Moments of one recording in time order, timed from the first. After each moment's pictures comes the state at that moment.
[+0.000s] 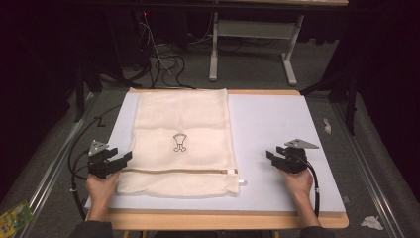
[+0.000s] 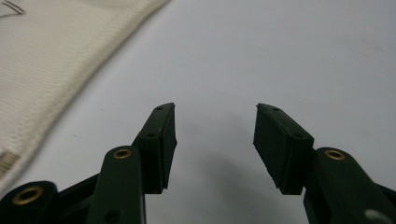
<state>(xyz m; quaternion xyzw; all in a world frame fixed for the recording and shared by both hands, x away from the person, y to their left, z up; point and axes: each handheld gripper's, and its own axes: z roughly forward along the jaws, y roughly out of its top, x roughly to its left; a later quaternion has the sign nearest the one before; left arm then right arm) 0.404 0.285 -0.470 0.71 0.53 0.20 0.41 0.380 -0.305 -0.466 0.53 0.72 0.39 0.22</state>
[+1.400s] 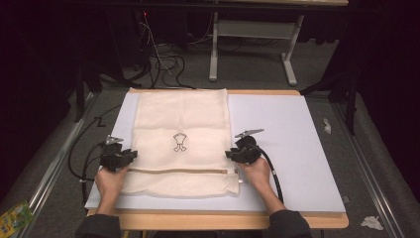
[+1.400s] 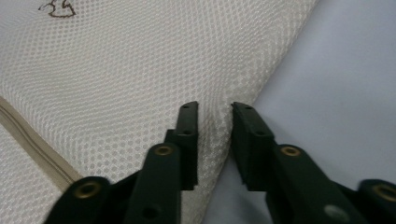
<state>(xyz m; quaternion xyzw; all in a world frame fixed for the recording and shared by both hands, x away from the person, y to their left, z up) 0.429 0.260 -0.472 0.74 0.55 0.17 0.34 0.430 -0.184 -0.468 0.48 0.80 0.34 0.09</state>
